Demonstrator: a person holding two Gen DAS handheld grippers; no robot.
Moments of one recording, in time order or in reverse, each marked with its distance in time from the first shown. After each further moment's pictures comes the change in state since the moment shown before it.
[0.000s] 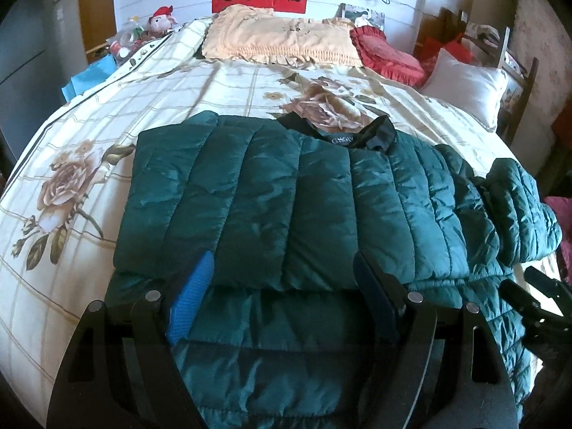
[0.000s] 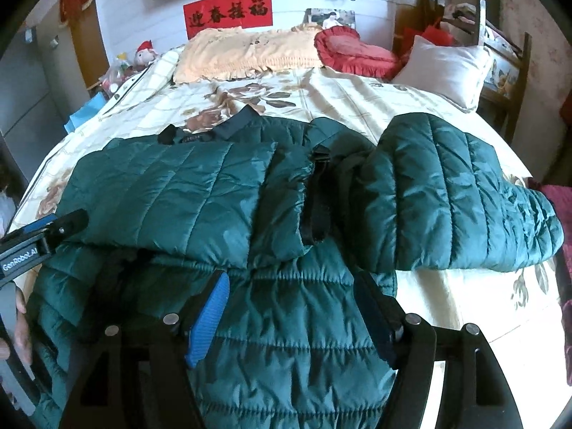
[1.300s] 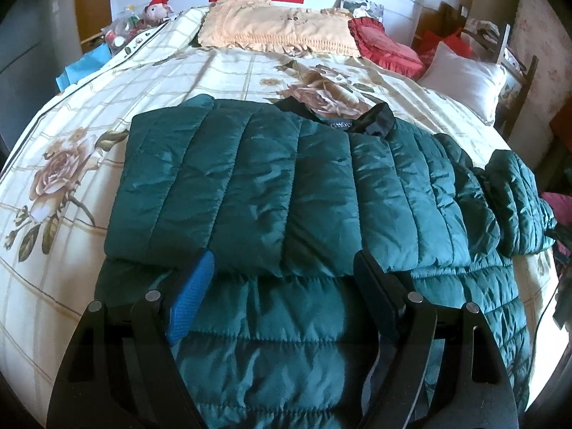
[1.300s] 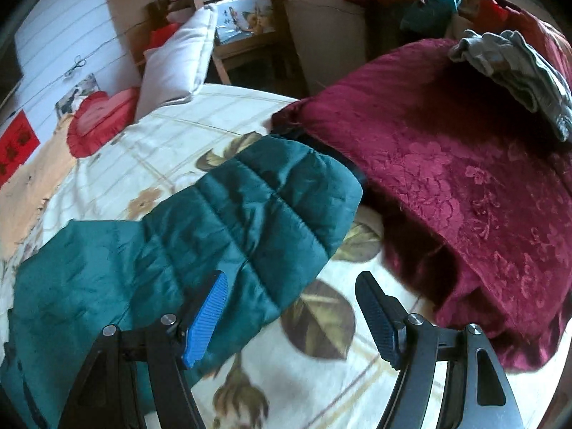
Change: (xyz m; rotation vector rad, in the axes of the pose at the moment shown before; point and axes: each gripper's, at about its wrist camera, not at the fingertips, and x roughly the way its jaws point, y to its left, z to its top) left arm 0.006 0.003 -0.008 -0.009 0.042 -0.029; right arm 0.008 -0.336 -0.007 0.695 -0.024 -0.447
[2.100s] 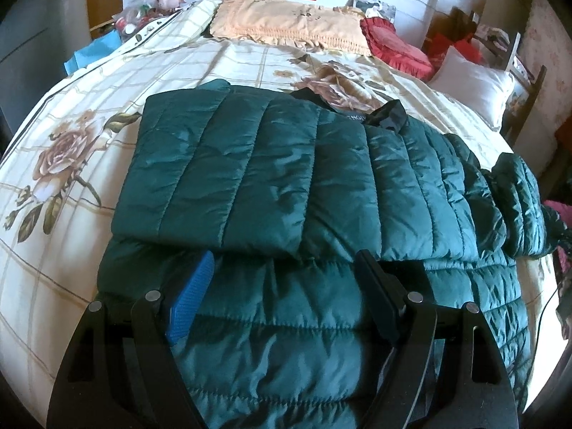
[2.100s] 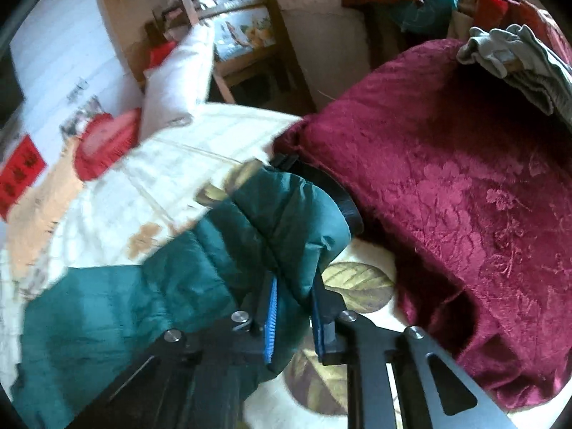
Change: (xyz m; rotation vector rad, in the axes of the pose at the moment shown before) left arm -0.001 0.015 -0.010 -0.048 0.012 0.002; right arm -0.006 -0.010 0.024 0.044 -0.081 0.153
